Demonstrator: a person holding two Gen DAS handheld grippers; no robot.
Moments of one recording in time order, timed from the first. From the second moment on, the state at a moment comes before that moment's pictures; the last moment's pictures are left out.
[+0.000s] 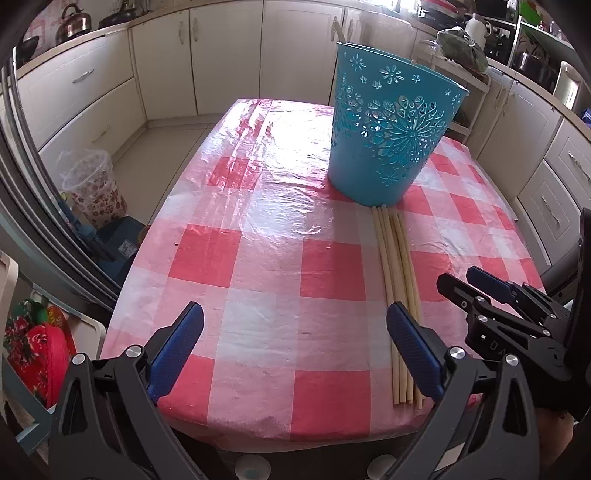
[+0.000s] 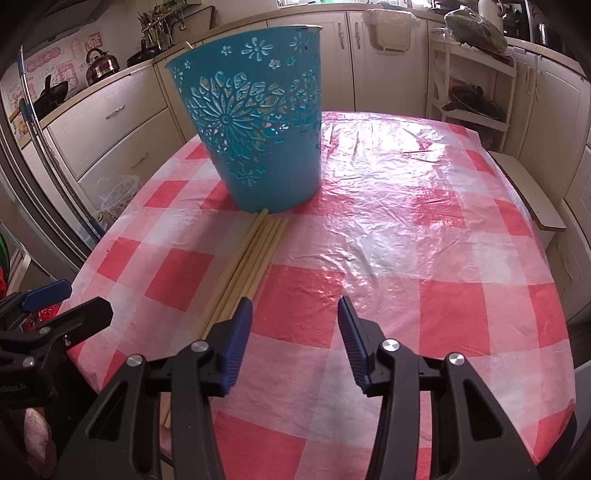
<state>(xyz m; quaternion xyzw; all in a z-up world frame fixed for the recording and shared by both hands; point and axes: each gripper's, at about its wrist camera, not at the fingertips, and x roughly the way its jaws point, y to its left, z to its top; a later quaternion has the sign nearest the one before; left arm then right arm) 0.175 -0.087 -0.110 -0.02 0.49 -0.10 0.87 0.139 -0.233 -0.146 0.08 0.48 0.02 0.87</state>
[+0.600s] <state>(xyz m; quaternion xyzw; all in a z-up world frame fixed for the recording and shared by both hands) 0.211 -0.107 -0.121 -0.02 0.50 -0.11 0.86 0.176 -0.225 -0.161 0.07 0.50 0.02 0.86</state>
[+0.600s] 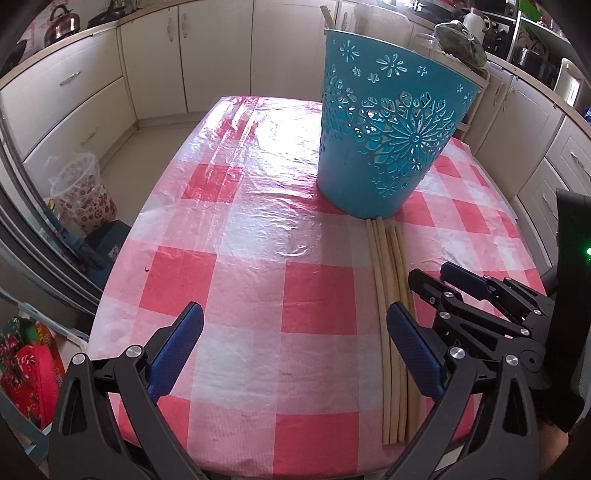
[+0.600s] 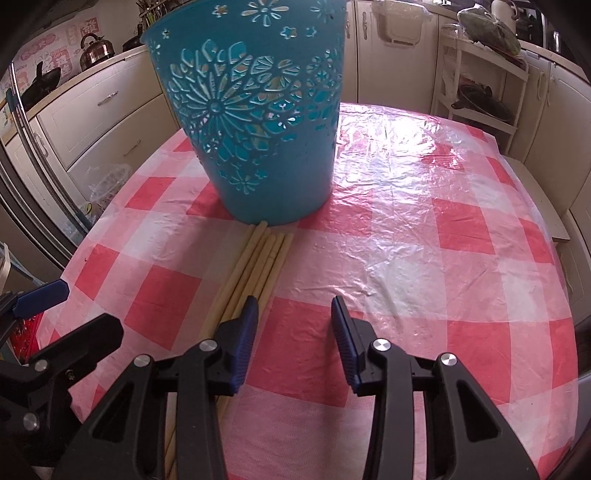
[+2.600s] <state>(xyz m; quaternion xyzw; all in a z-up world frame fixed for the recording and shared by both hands) 0.268 -0.164 -0.141 0.04 0.54 -0.15 0.83 0.177 -0.243 -0.162 0.02 0.52 0.10 0.85</state>
